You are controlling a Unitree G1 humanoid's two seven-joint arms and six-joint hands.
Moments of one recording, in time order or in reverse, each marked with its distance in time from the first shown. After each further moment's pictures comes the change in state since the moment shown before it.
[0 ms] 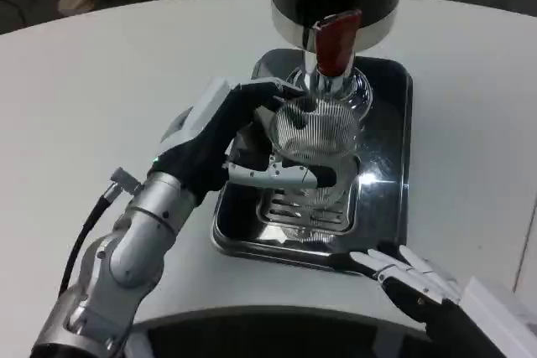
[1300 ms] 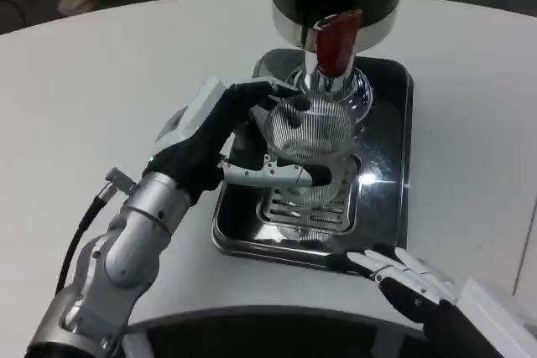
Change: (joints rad) left arm -0.005 0.009 0.000 0.021 -0.005 -0.020 0.007; right arm 0.000 0.005 0.009 0.000 -0.002 0.000 0.000
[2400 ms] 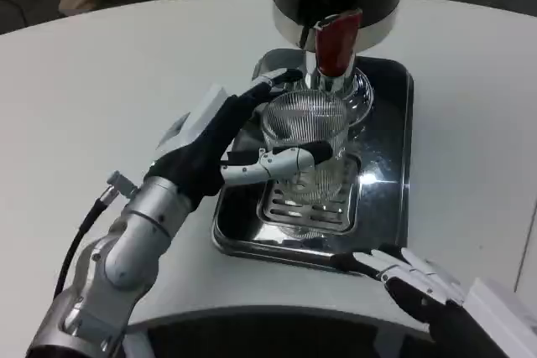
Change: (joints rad) left arm 0.008 0.001 -0.001 -0.002 -0.002 0.014 -0.033; right arm 0.018 0.014 -0.009 -0.006 0.002 -0.003 -0.004
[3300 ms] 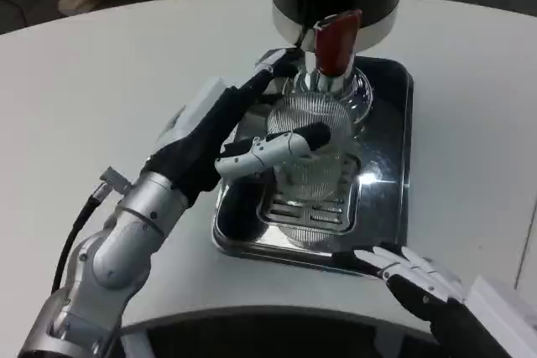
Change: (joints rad) left arm 0.031 0.013 0.022 -0.085 -0.085 -0.010 -0.058; right arm -0.002 0.004 0.001 0.000 0.001 -0.001 -0.006
